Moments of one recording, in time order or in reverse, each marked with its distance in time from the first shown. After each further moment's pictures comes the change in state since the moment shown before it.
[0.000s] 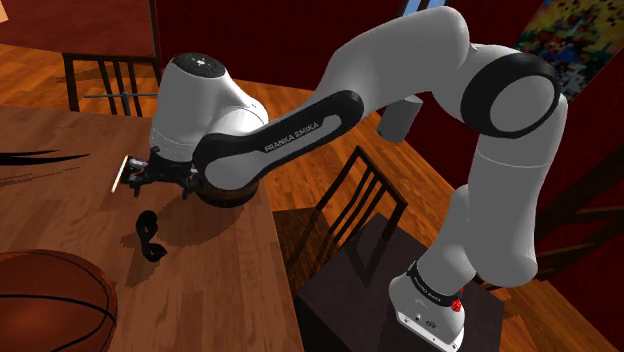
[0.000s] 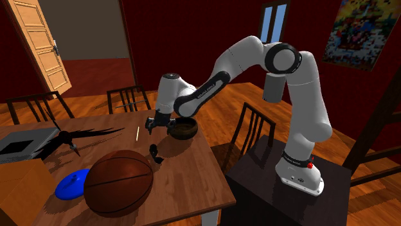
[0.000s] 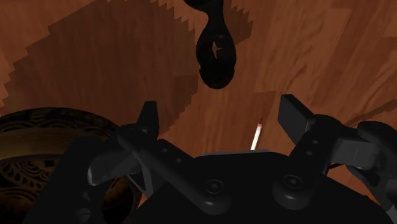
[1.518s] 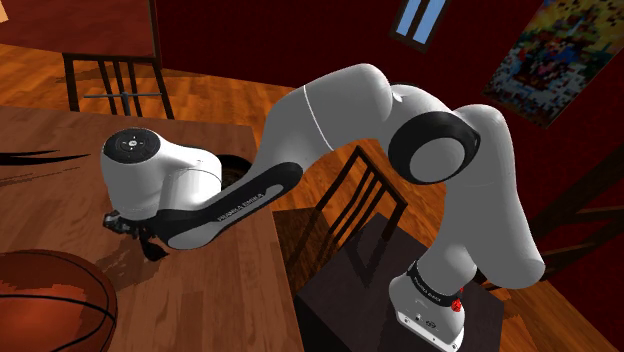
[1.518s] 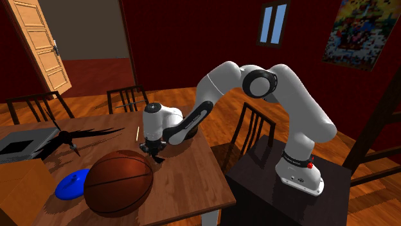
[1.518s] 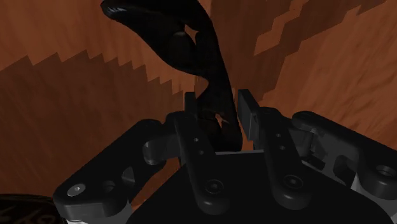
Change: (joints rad) arm 0.181 0.341 -0.117 0.287 -0.181 -0.074 0.233
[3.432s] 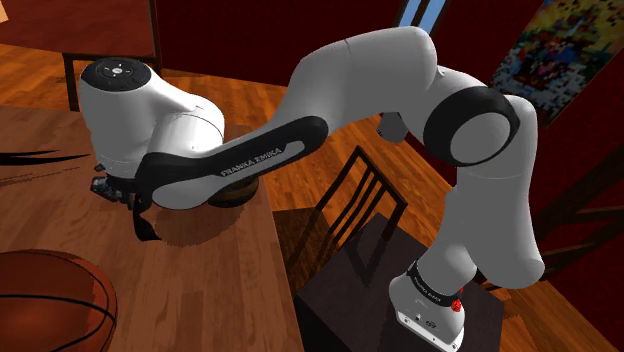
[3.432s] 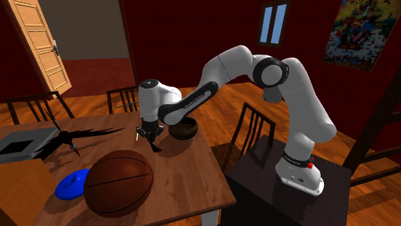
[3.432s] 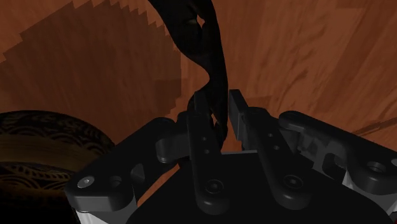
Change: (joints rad) arm -0.015 -0.153 0.034 0.024 0.048 -0.172 -0.067
